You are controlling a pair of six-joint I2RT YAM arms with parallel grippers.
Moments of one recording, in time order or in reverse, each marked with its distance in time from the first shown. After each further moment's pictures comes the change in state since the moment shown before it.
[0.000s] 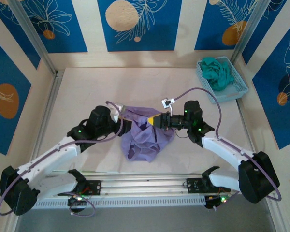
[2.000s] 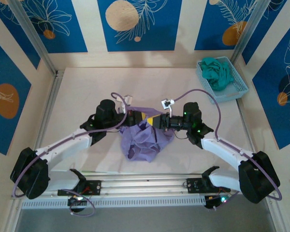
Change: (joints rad) left arm 0.044 0.234 -0.005 0.485 0.410 -0.515; right arm 0.021 -0.004 -0.023 0.023 0.056 -0.002
